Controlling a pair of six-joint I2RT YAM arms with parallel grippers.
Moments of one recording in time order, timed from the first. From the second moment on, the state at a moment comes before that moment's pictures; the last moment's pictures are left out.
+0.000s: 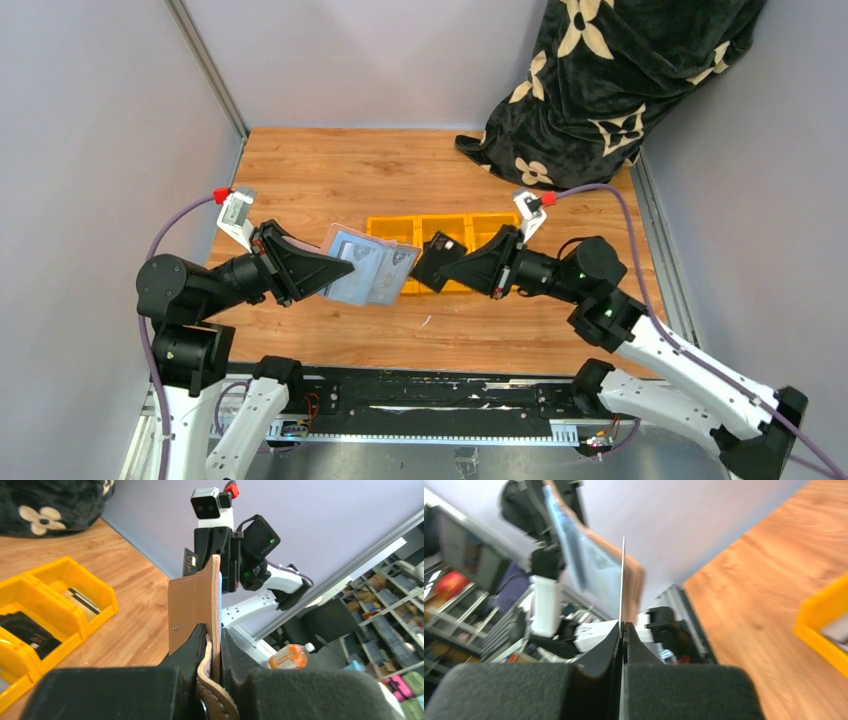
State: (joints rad) left arm -0.14 0.52 1.02 -0.21 1.00 -0.92; right arm 0.92 0.81 0.75 0.32 -0.44 0.87
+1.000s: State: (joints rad) left arm -0.14 0.52 1.08 -0.35 0.98 -0.80; right arm 0.65 1.78 1.33 -0.53 -0.21 0.38
